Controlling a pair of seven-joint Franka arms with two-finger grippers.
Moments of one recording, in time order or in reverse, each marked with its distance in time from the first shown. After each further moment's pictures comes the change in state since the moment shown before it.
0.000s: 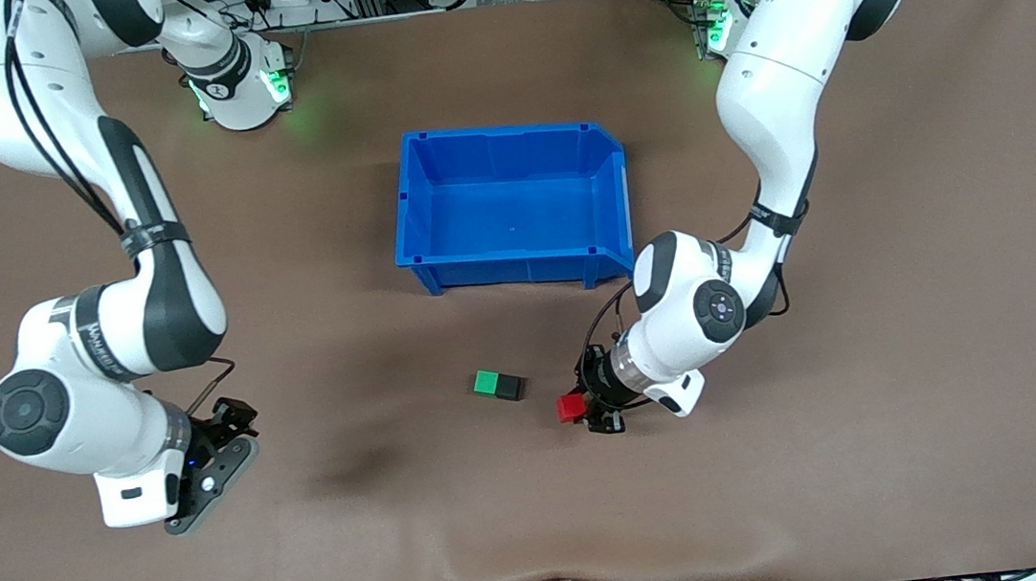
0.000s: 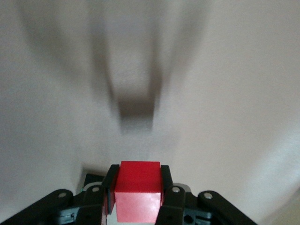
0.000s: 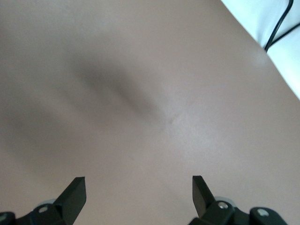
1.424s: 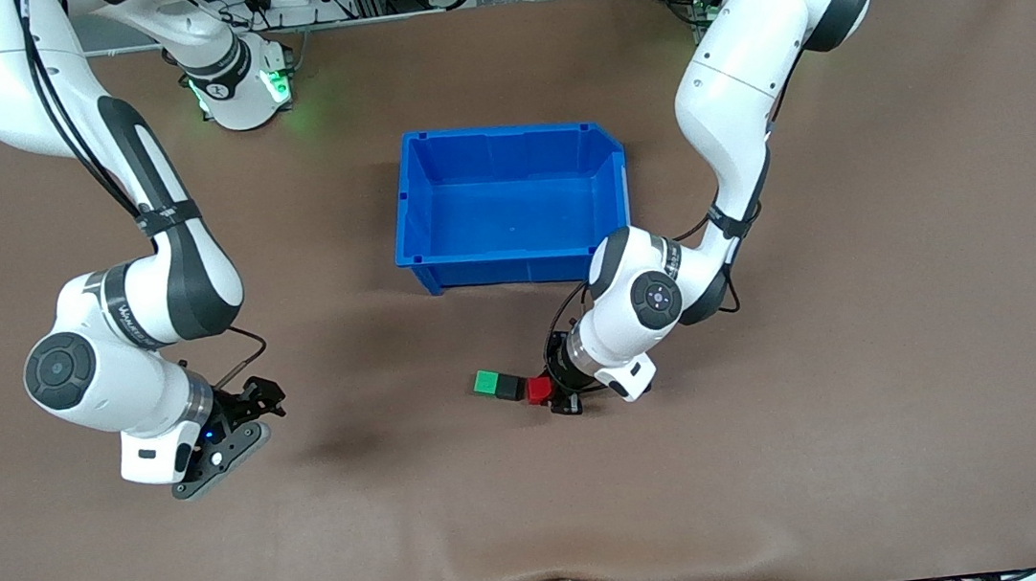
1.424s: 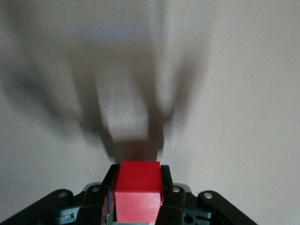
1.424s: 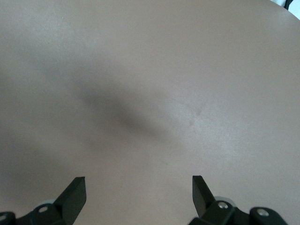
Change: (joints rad) left arm -0.092 0.054 0.027 0.001 0.023 0.045 0.026; right arm 0.017 -0.145 0.021 -0.333 0.045 0.231 0.229
